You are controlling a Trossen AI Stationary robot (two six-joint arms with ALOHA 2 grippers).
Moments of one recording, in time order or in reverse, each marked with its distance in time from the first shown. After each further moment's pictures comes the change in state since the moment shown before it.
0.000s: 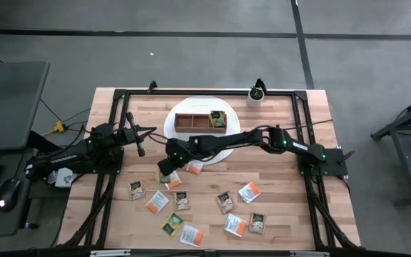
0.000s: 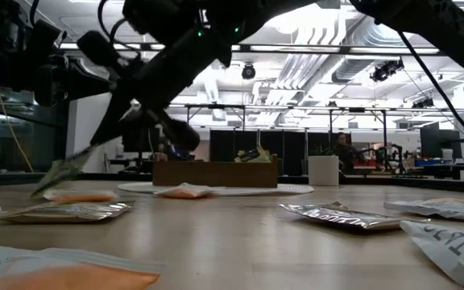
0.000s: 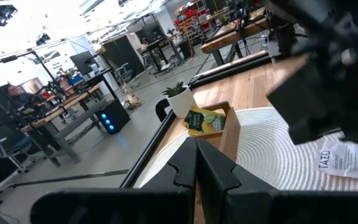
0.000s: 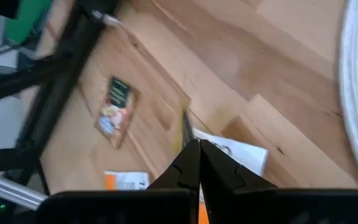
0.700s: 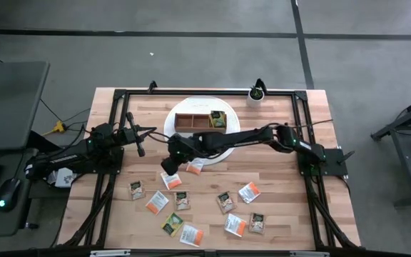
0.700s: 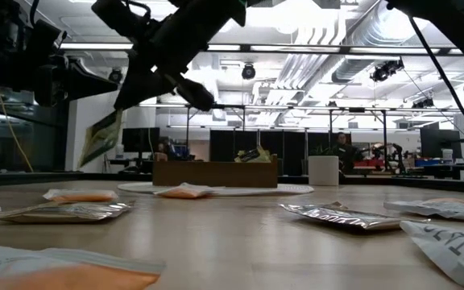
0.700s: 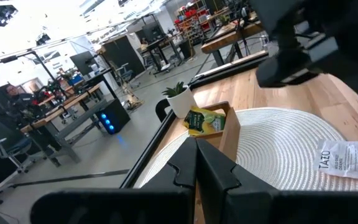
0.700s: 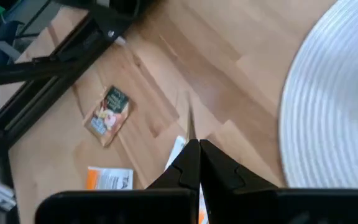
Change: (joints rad) left arm 0.000 0.000 0.000 0.000 0.000 0.000; right arm 0.024 -0.119 0.000 -0.137 0.178 -0.206
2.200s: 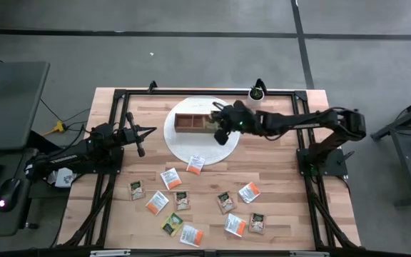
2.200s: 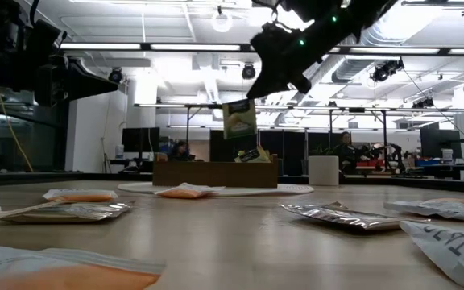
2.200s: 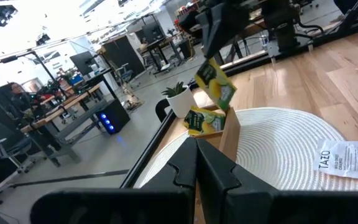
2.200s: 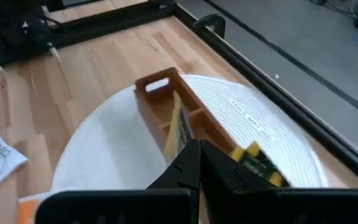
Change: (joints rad) left arm 0.000 0.000 0.000 0.000 0.000 0.000; right arm -0.237 -0.784 -1.066 0.533 0.214 -0.577
